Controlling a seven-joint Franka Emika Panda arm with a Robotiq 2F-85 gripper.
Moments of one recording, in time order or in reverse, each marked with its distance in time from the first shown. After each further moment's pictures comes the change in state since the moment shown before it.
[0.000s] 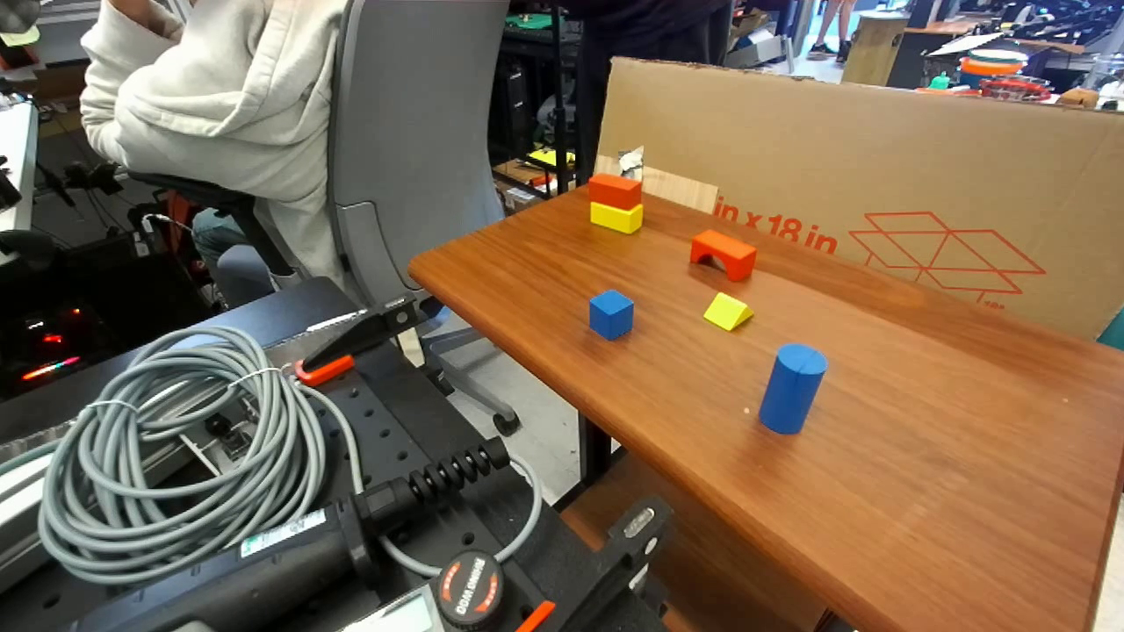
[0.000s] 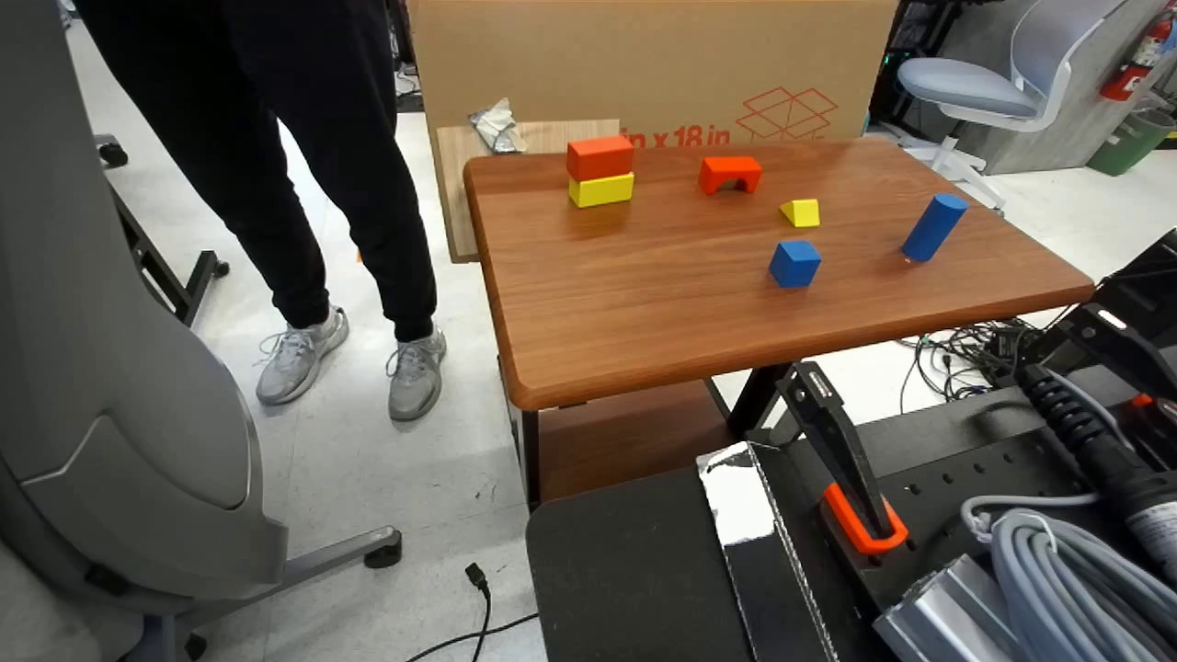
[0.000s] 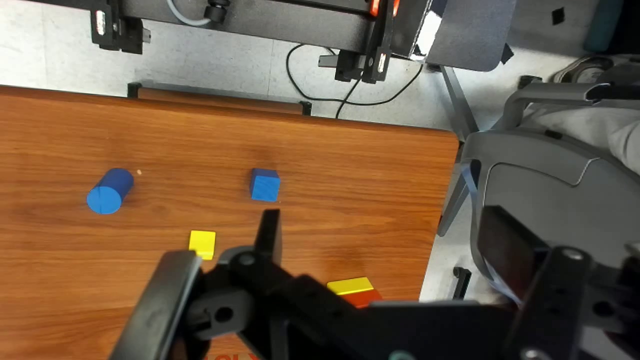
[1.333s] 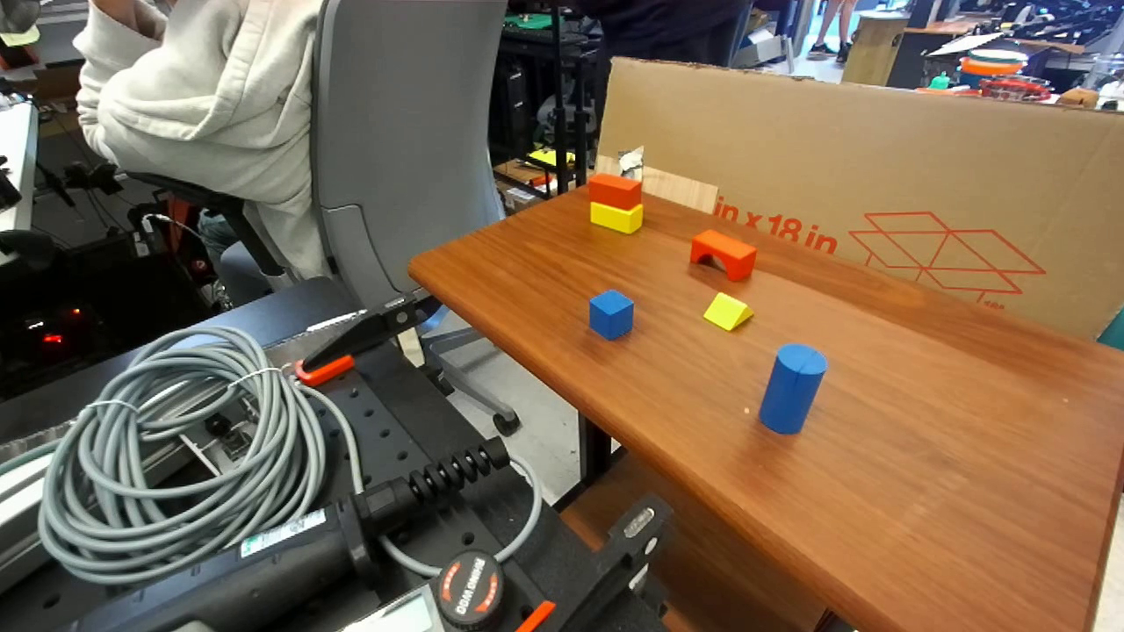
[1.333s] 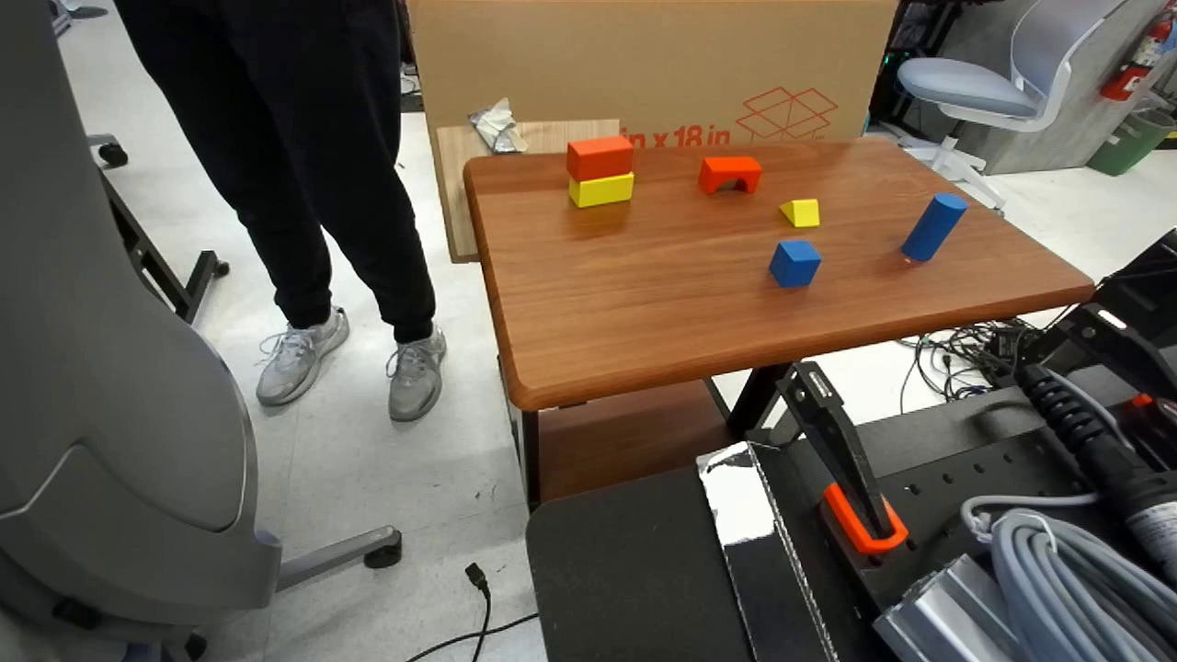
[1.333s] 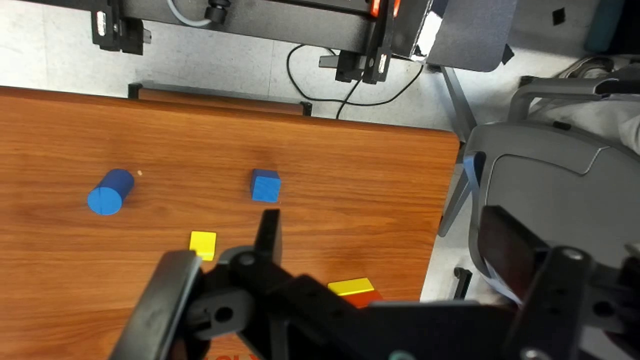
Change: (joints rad) arm -0.005 0.001 0.004 -0.001 0.000 0.000 0.000
